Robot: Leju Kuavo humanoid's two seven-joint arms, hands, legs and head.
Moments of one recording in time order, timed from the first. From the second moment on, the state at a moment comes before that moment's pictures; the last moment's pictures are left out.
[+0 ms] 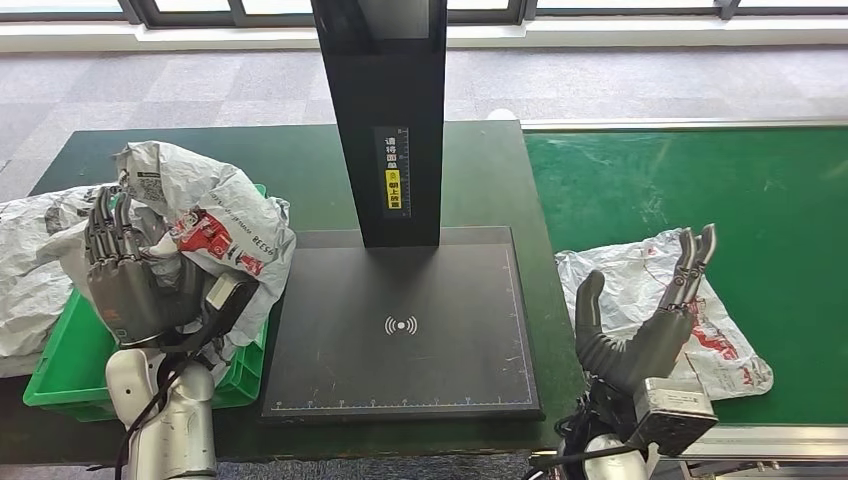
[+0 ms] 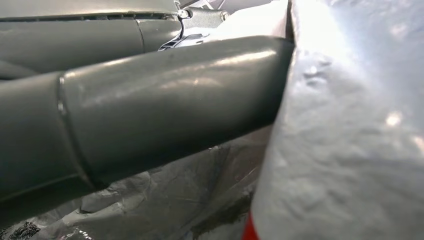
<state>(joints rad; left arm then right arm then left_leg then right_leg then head) -0.25 -0.32 0.51 -1.42 -1.26 0.70 -0.42 0.06 0.26 0.14 -1.73 0.20 -0.51 -0.70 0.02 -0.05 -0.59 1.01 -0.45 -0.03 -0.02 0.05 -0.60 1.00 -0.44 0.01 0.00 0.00</state>
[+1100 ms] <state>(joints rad) -0.35 -0.30 0.45 -1.06 -1.50 0.70 -0.04 0.07 0.28 0.04 -1.68 0.29 -0.42 -0.70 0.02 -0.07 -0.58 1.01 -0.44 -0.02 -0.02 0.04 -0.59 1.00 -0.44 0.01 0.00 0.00</state>
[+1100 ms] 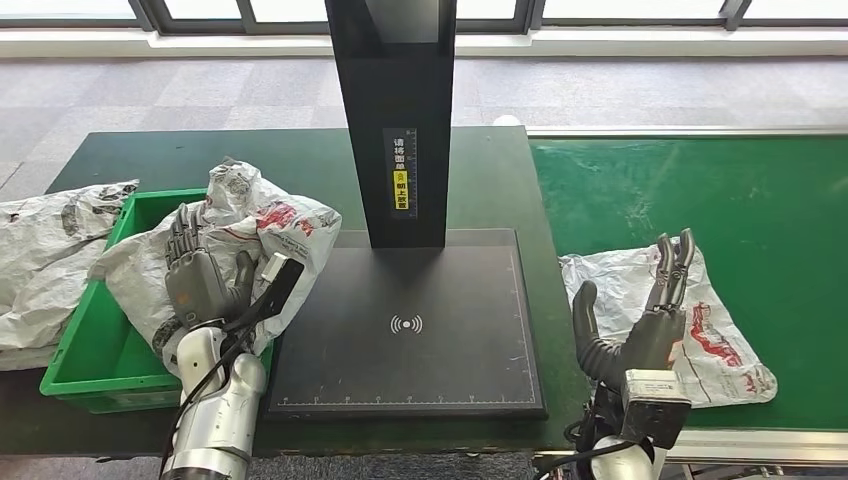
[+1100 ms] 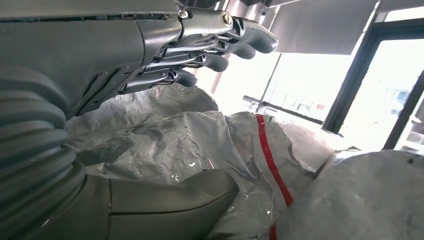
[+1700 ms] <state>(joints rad) -0.24 -0.32 0.67 -1.54 -0.78 0.70 -0.68 0.05 0.29 0.03 -1.64 0.28 -0.43 -0.70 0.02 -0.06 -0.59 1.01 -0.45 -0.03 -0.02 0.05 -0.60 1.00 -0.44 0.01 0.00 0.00</state>
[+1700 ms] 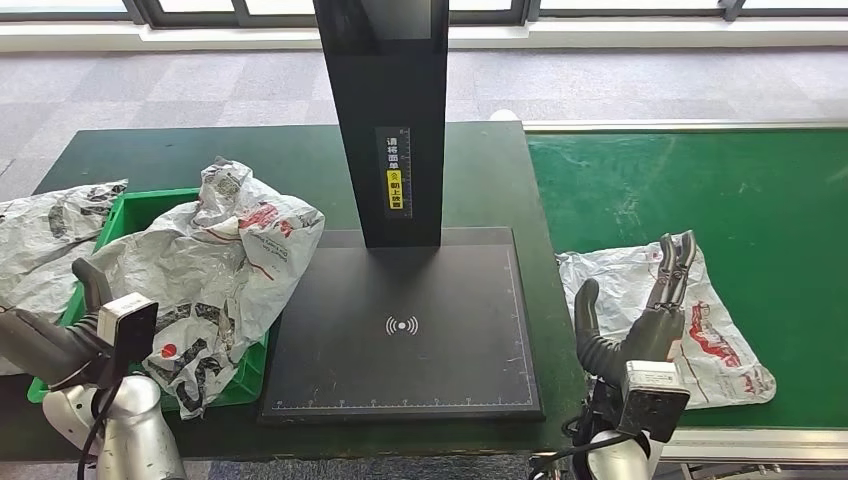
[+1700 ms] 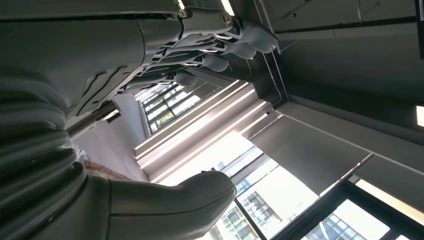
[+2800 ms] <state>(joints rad) -0.17 -0.30 0.27 -1.59 -0.21 0.49 -0.68 -0.03 0.29 -0.07 -1.50 0.54 -0.66 -0.69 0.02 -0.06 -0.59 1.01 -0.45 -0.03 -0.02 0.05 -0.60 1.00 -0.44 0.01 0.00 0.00</state>
